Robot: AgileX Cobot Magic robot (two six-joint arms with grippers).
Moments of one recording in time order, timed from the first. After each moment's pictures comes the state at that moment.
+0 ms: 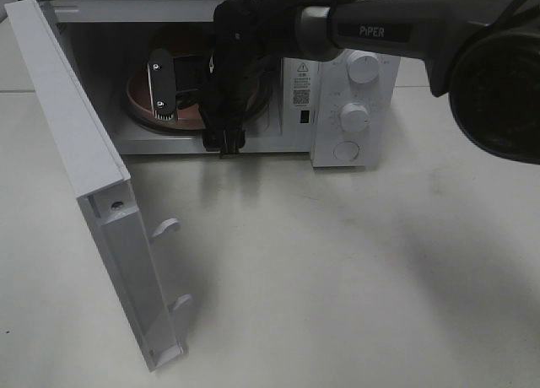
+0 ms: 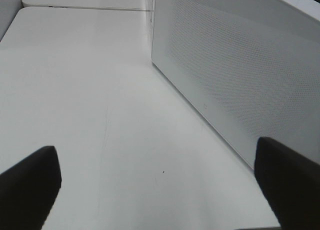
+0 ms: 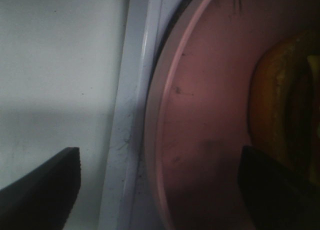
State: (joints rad) left arm 0.00 0.00 -0.50 -0.07 1.05 0.05; right arm 0.65 2.41 -2.03 -0.14 0.57 -1.03
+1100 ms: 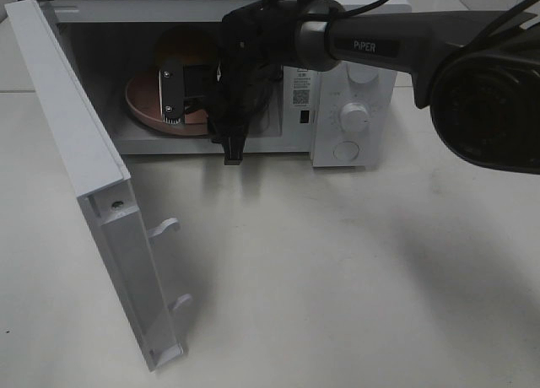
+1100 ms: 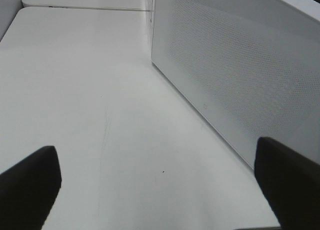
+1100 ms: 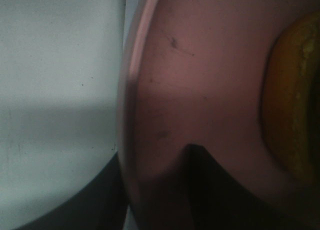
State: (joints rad) left arm 0.00 0.00 -0.50 -0.07 1.05 0.05; right arm 0.62 2.48 -2.09 -0.11 0.62 -1.02
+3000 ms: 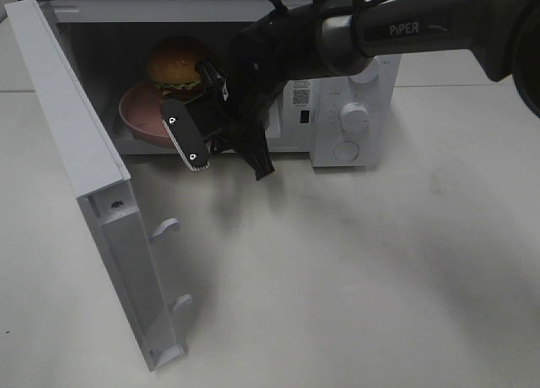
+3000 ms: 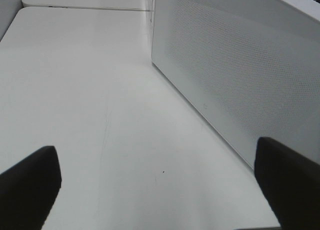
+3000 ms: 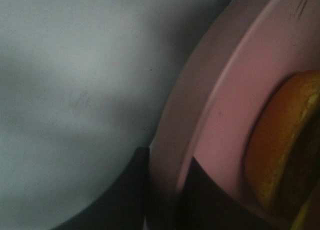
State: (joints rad) left arm 0.00 0.00 -0.50 -0.07 1.05 0.05; right arm 0.67 2.28 -1.73 -0.21 0.42 -1.34
